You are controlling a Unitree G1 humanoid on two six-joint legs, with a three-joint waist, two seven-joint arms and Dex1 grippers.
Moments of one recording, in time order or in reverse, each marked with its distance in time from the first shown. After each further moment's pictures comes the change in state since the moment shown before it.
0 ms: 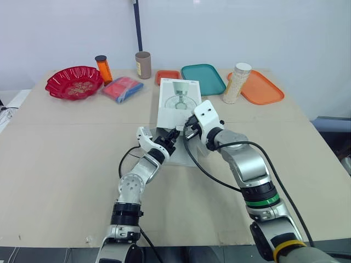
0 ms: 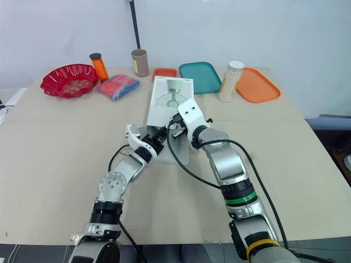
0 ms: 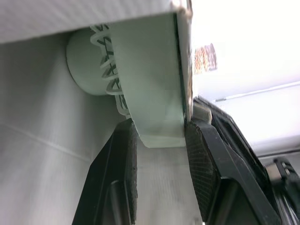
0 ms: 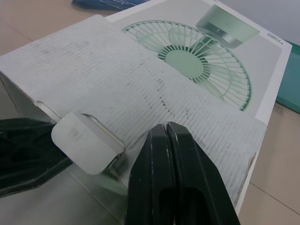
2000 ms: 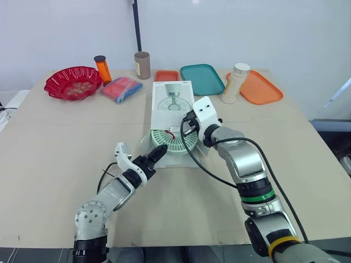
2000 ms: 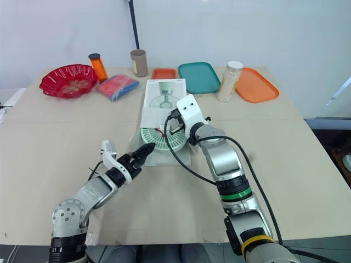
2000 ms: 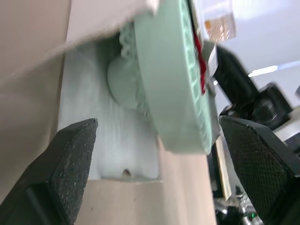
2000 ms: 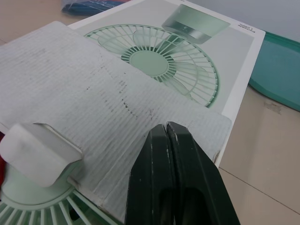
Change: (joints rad) left arm 0.263 0.196 0.048 -0.400 -0.268 0.204 0.210; right arm -0.039 0.031 -0.015 0.042 0.009 0.009 -0.020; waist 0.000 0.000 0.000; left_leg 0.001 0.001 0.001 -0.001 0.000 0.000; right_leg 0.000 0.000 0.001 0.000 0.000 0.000
